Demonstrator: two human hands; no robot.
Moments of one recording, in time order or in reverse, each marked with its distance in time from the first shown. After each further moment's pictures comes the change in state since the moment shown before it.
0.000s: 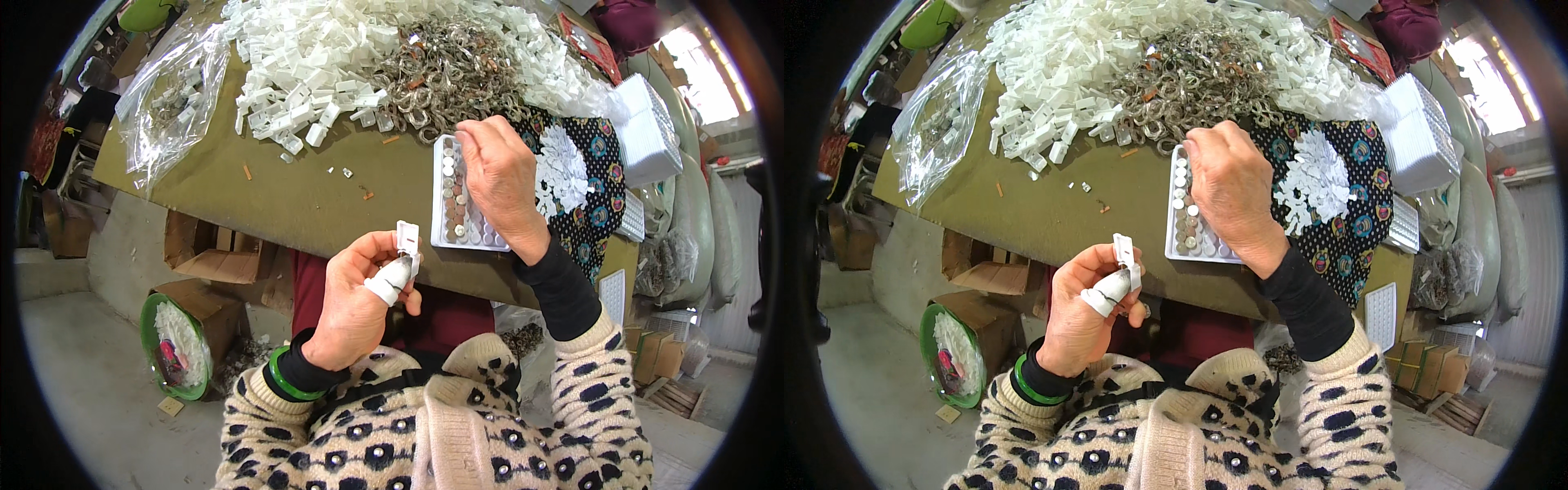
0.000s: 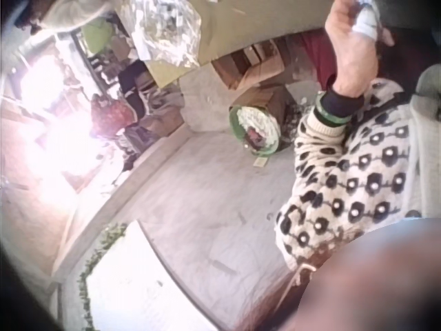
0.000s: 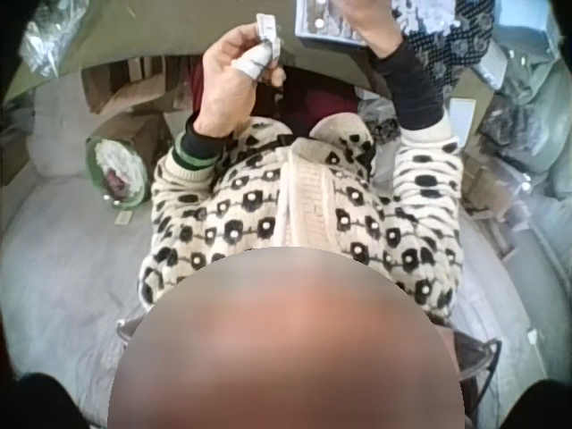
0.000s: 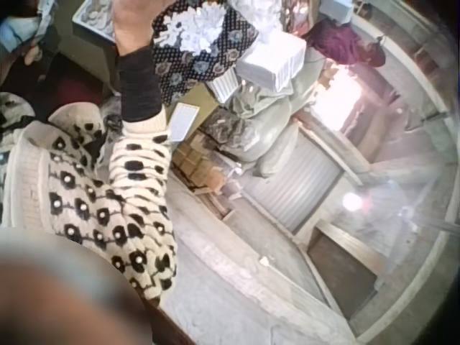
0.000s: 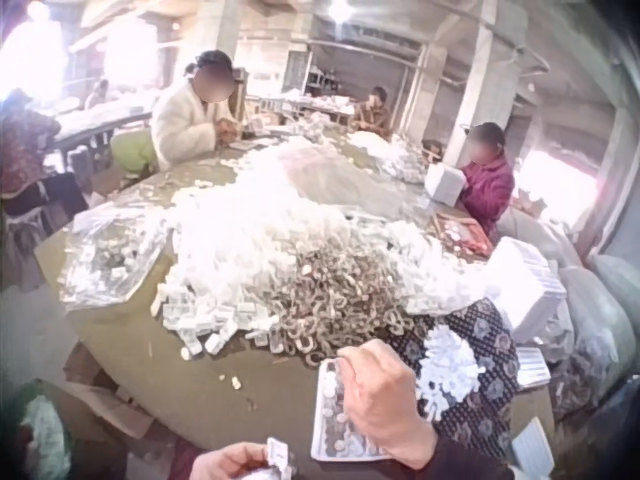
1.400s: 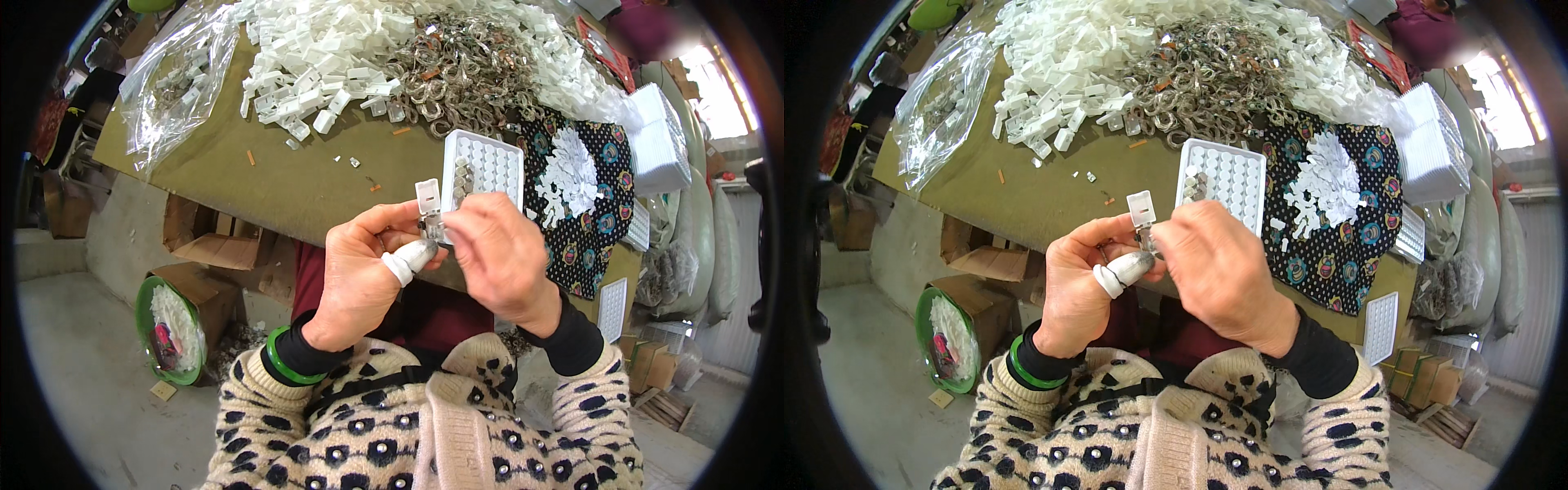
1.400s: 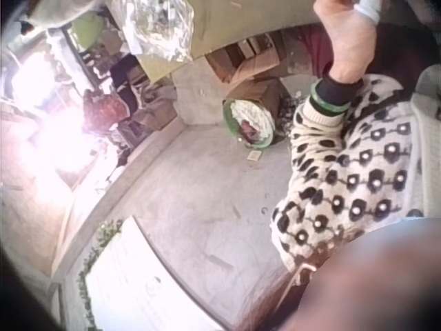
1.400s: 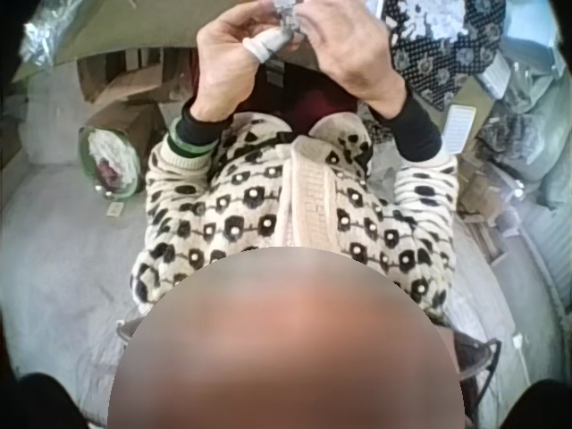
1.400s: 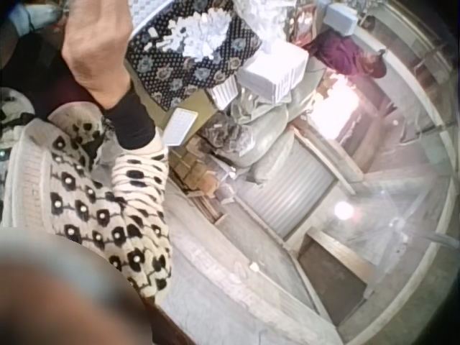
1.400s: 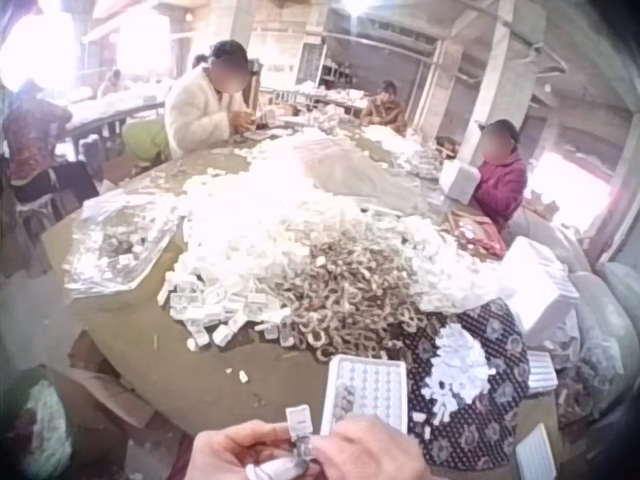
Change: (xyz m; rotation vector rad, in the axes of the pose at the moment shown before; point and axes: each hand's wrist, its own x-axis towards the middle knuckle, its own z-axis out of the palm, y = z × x) left_hand 0.018 0.004 0.008 0.102 -0.013 0.212; right_hand -0.036 -0.051 -0.044 0.256 -0.157 -0.296
